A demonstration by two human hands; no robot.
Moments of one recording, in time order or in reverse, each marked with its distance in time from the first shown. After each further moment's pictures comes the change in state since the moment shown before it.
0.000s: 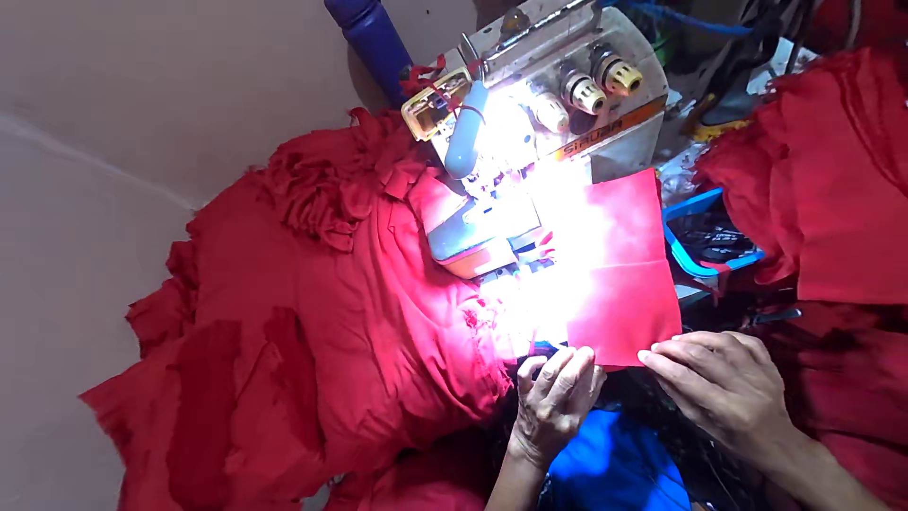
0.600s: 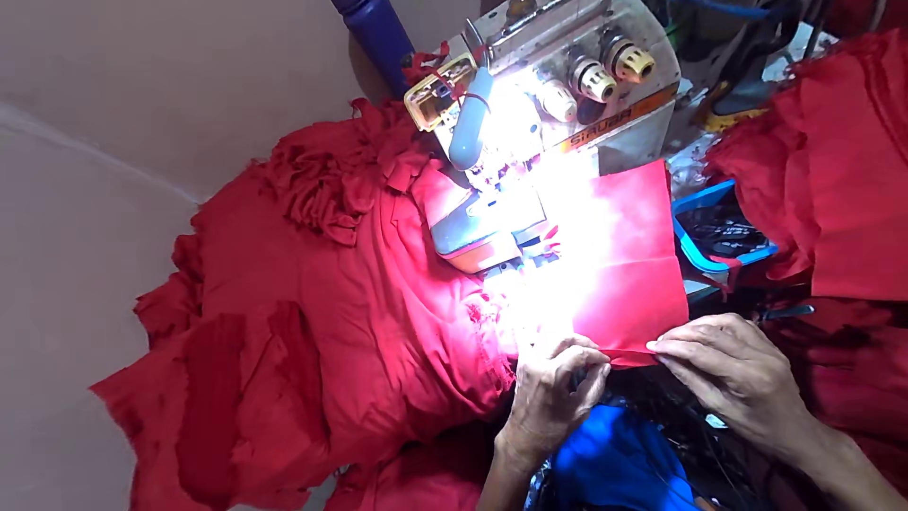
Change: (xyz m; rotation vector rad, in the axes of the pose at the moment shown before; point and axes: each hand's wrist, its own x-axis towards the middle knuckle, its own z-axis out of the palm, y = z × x) left_hand 0.041 -0.006 -0.023 -0.607 -0.284 -0.379; right_hand 0.004 0.010 -0.004 0.272 -0.104 0.193
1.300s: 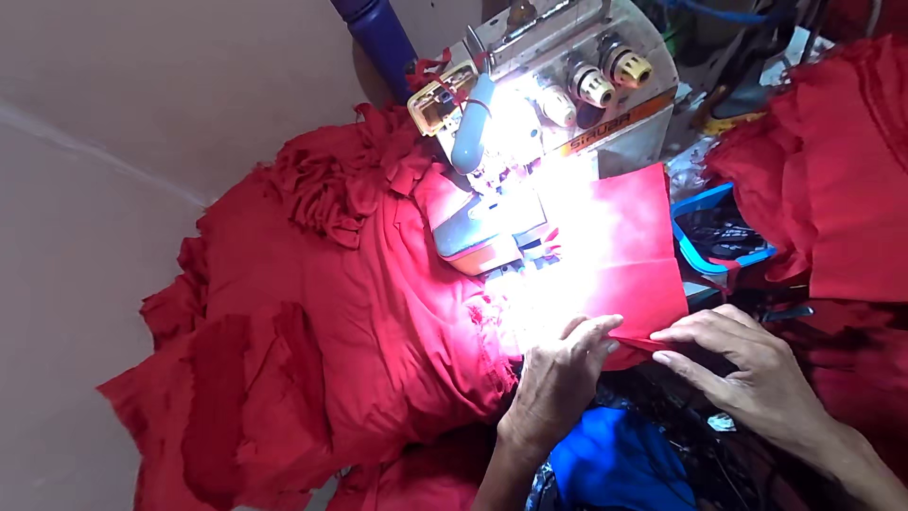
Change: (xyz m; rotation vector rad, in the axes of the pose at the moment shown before) left_hand 0.034 0.021 -0.008 0.112 -0.037 0.001; right_hand 0.013 -0.005 -0.008 0.063 -0.048 0.184
